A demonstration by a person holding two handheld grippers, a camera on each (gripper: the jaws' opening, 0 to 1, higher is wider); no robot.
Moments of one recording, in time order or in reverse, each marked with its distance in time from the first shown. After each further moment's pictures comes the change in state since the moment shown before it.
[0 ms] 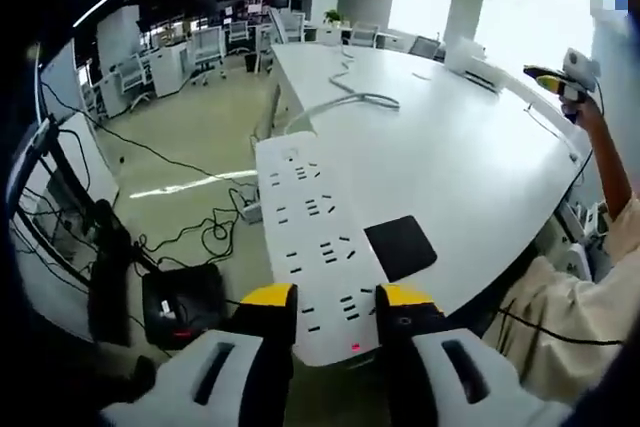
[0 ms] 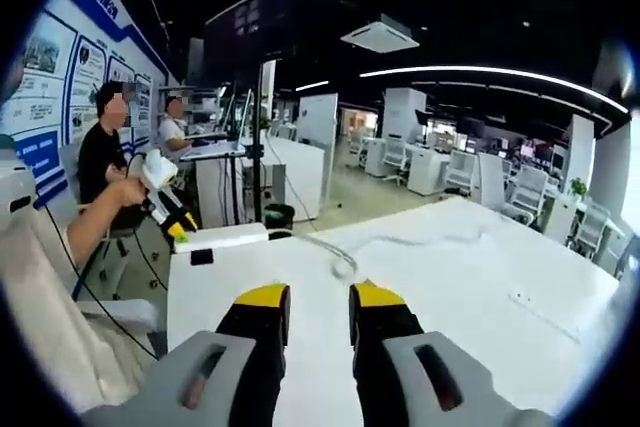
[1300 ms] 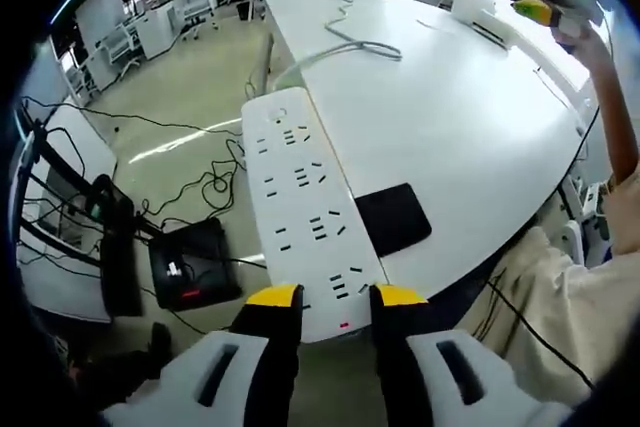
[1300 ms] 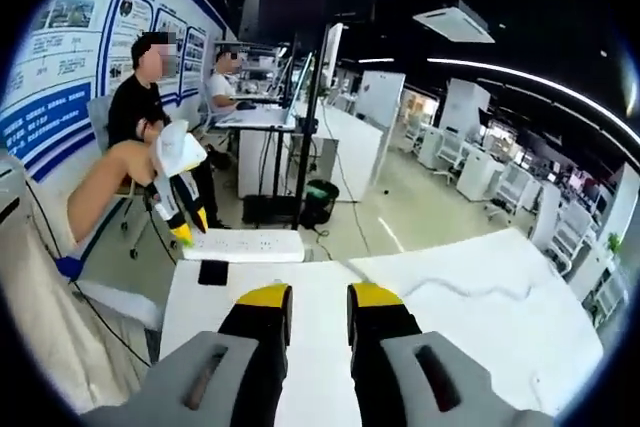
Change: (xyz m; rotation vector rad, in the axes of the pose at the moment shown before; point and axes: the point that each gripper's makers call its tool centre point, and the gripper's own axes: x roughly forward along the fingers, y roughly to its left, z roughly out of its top) left arm -0.007 -0.002 -0.012 0.005 0.287 0.011; right arm 0.117 0.054 0.055 -0.191 0.135 0.190
